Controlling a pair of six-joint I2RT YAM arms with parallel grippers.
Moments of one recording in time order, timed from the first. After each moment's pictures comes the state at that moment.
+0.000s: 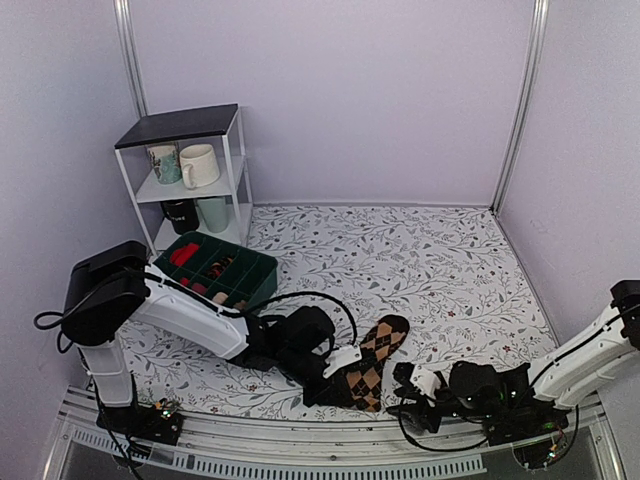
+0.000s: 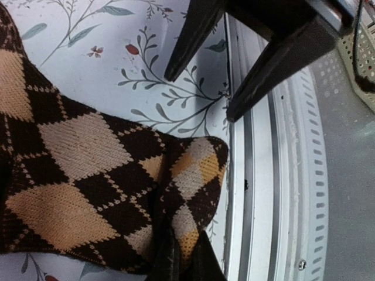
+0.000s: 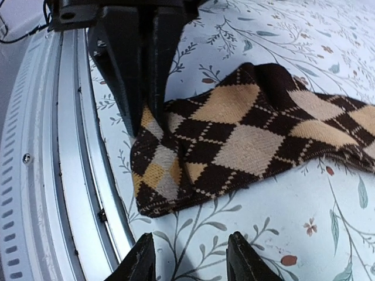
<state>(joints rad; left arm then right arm) -1.20 1.89 0.92 0.08 0.47 -0.04 1.39 1.25 0.09 0.58 0.17 0.24</state>
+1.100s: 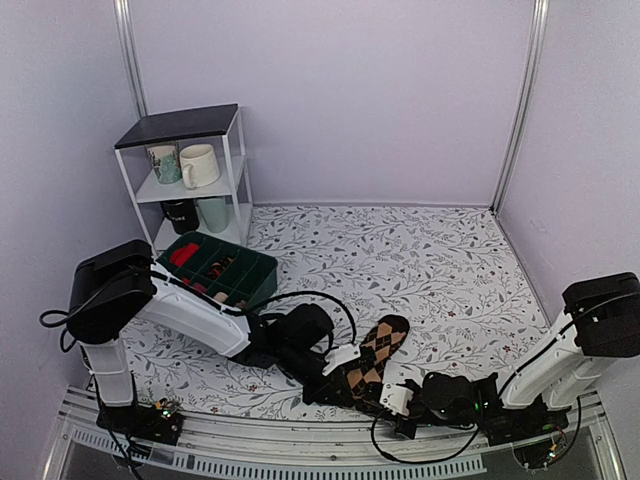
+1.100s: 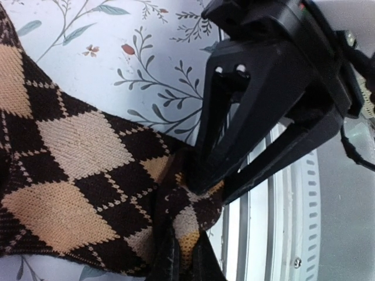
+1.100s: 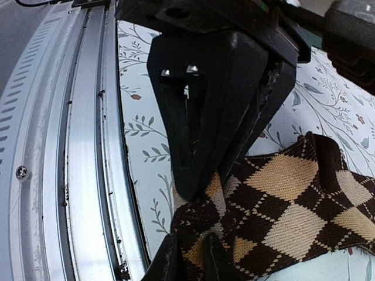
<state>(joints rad) -1.18 1.92 0.92 0.11 0.55 -0.05 1.48 1.59 0.23 0.81 0.22 -0.01</state>
